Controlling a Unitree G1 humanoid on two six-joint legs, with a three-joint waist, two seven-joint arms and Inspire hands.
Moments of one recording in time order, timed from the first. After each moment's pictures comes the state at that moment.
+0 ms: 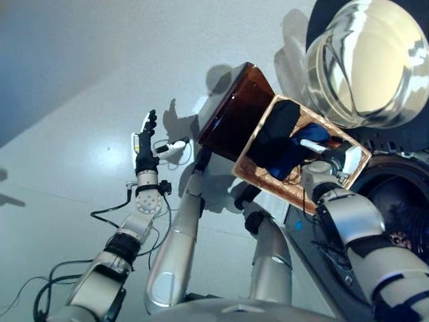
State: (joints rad) left arm -0.35 0.30 -0.34 0.54 -0.15 -0.33 0.55; right arm -0.96 -0.39 0.17 1.56 0.39 -0.13 -0.69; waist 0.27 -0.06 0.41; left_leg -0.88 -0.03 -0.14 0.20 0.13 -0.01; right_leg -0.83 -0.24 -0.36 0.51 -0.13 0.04
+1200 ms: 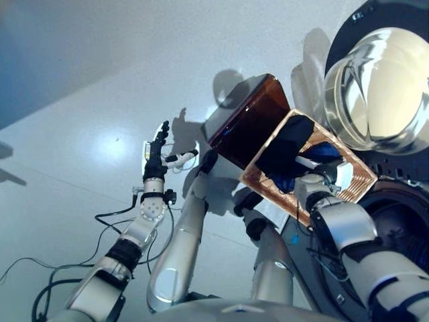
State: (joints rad) left arm -0.32 0.30 -0.41 0.54 -0.14 -0.31 0.51; right arm -0.91 -0.32 0.16 1.59 0.36 -0.06 -0.73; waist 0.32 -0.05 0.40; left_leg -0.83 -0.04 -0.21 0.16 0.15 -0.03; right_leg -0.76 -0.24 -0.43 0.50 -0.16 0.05
